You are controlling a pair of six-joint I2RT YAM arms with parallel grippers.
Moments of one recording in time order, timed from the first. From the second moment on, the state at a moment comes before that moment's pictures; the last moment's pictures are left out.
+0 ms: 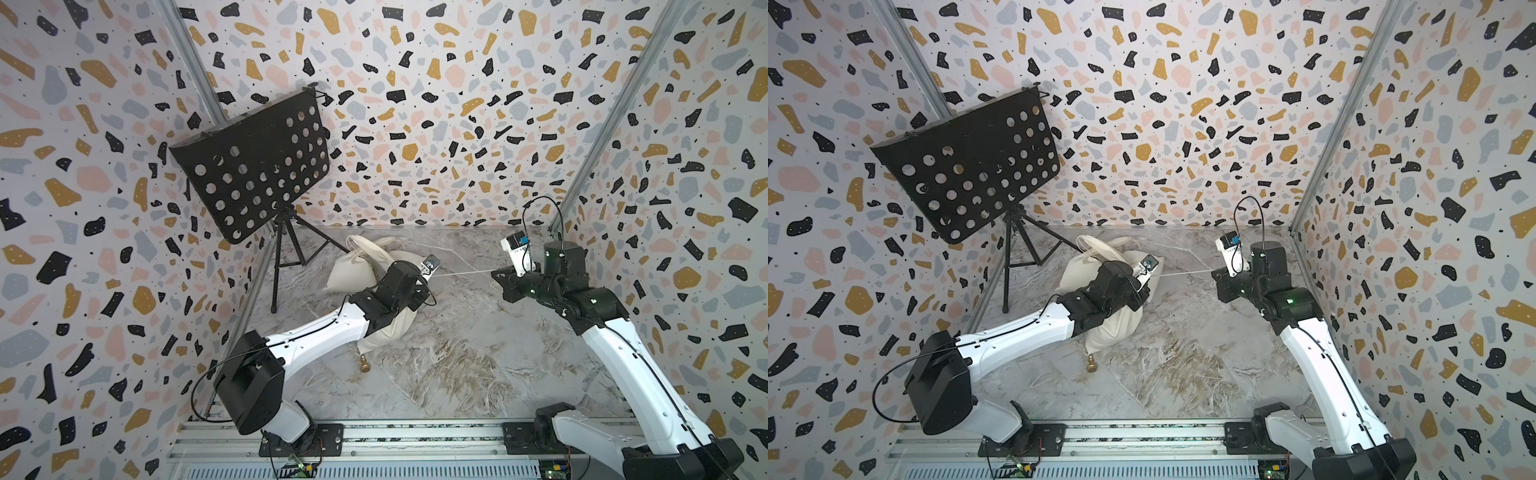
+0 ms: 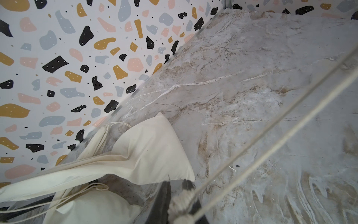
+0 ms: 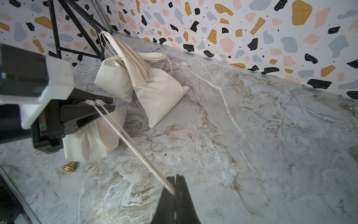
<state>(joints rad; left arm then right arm) -0.76 1.52 1.11 -0.14 -0.23 0.23 0.25 1.07 1.18 -0.70 -0.30 -0.06</state>
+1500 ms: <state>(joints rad) -0.90 1.39 0.99 -0.12 0.05 0.35 0.38 1.06 1.17 -0.58 -0.15 -0.02</state>
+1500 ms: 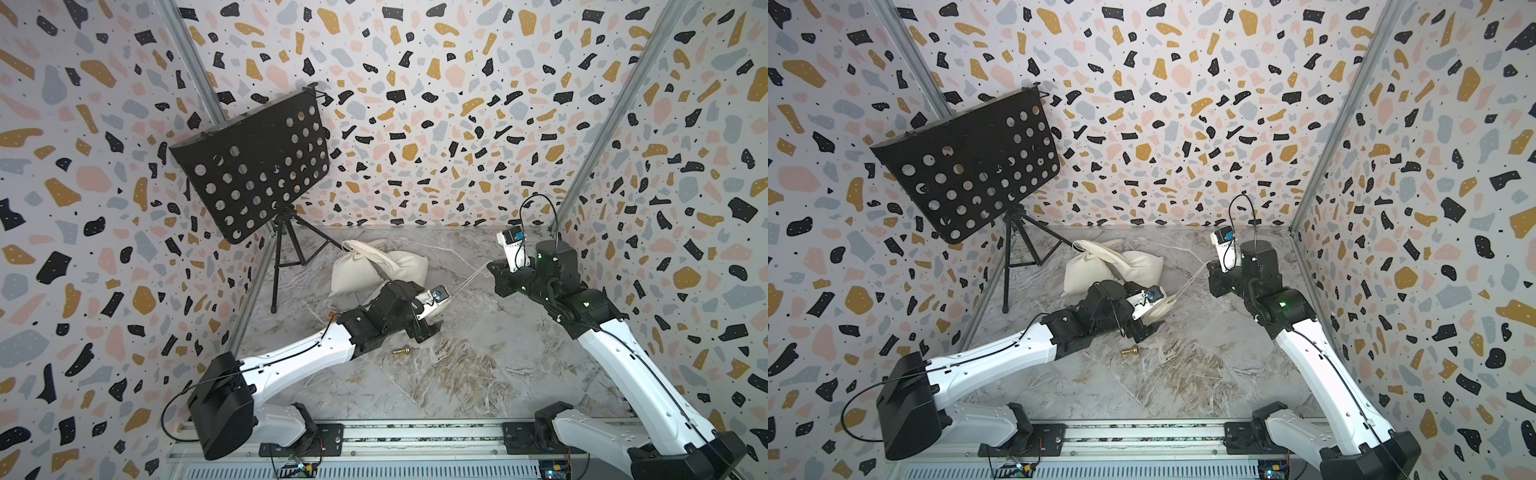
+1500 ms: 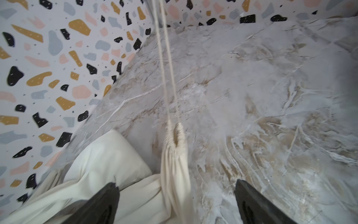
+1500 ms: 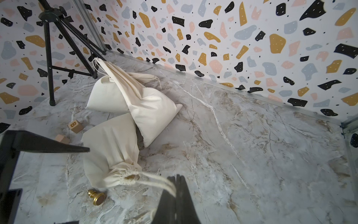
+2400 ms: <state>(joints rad) -0.88 1.74 1.22 0.00 -0.02 0.33 0.39 1.01 1.18 -0.71 -0.06 -0.09</state>
